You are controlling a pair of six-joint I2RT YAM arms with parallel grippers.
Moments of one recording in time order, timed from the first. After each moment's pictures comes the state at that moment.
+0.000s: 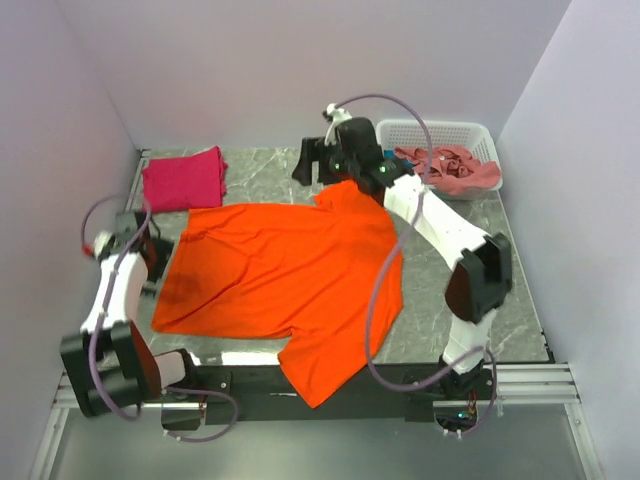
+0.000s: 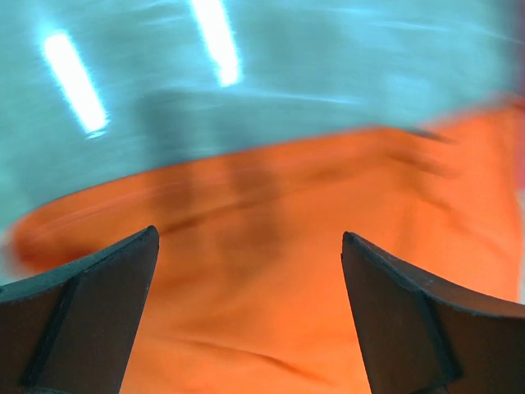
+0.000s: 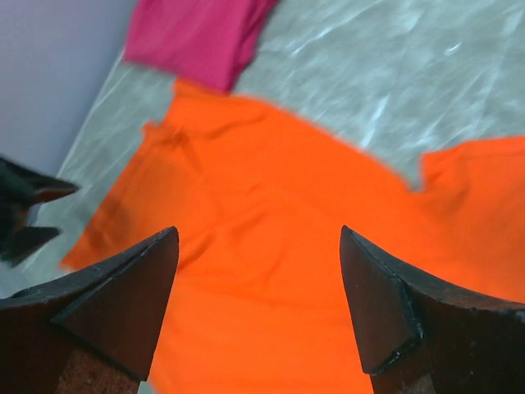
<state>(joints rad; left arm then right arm) 0.25 1.24 0.86 -0.68 -0.27 -1.02 0.55 1.86 1.77 -0.39 -0.17 0.36</state>
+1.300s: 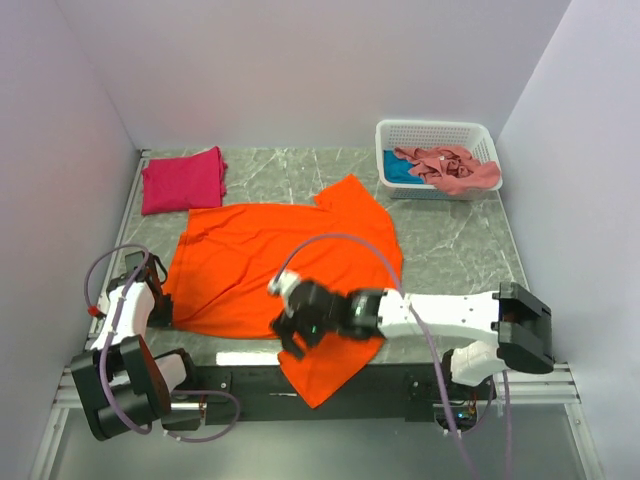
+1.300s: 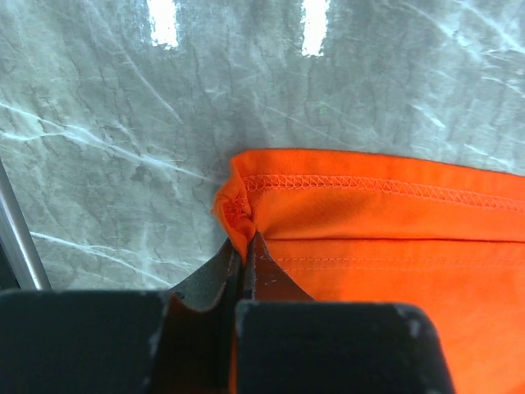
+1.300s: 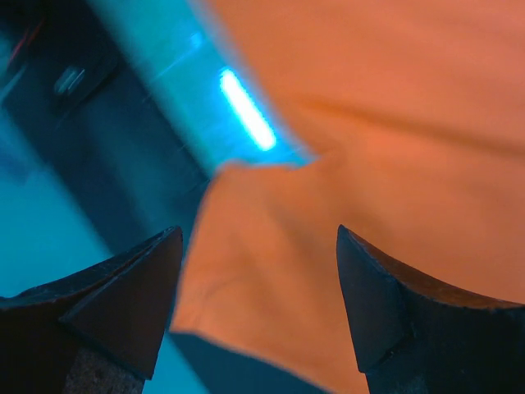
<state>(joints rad) 0.36 1.11 0.53 -0.82 -0.31 -1.27 1.21 1.45 0.99 -0.37 0.02 0.39</state>
